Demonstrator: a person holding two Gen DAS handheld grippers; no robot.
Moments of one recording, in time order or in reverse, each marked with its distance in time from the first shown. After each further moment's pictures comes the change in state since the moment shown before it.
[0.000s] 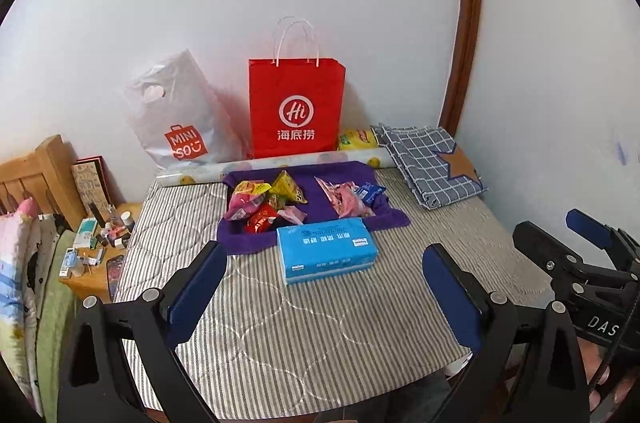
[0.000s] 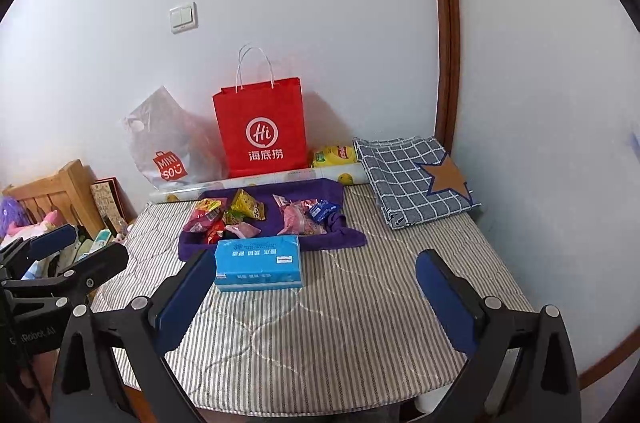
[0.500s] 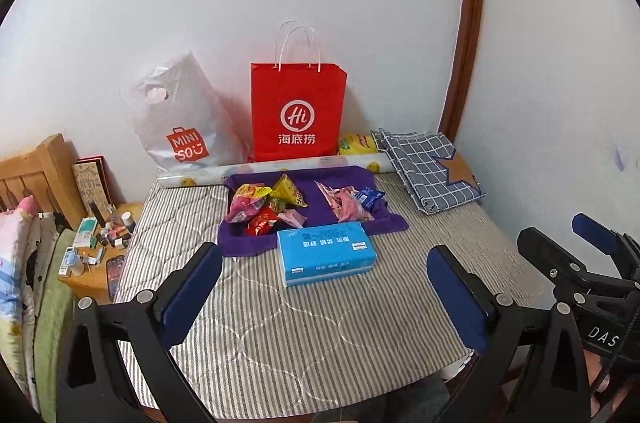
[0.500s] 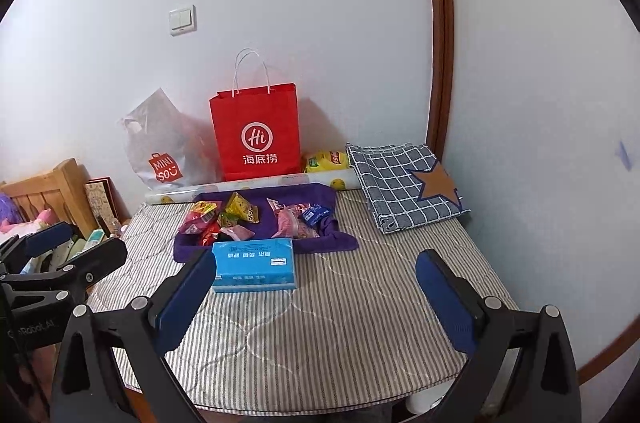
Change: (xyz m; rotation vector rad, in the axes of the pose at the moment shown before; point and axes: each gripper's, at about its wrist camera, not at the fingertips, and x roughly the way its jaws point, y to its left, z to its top) left arm -0.008 0.000 0.000 -0.008 -0.015 0.001; right arm -0.010 0.005 0.001 -0.016 -0.014 -0.032
